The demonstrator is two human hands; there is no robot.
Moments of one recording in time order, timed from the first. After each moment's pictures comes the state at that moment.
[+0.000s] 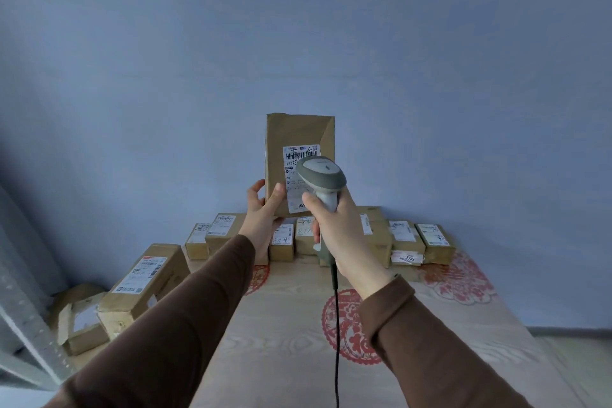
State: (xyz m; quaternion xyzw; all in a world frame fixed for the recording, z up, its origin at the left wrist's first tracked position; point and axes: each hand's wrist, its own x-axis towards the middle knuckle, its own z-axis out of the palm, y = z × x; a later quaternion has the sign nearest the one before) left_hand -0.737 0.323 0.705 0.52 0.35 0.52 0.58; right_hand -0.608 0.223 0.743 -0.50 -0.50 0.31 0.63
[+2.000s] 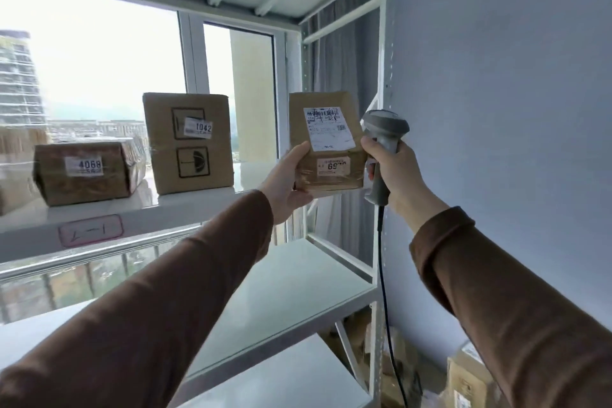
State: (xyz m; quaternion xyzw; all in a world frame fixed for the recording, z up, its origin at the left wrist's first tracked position) left_hand -1.306 0.055 0.957 0.40 0.55 0.66 0.31; right_hand -1.159 0.178 0.963 -0.18 -0.60 0.55 0.55
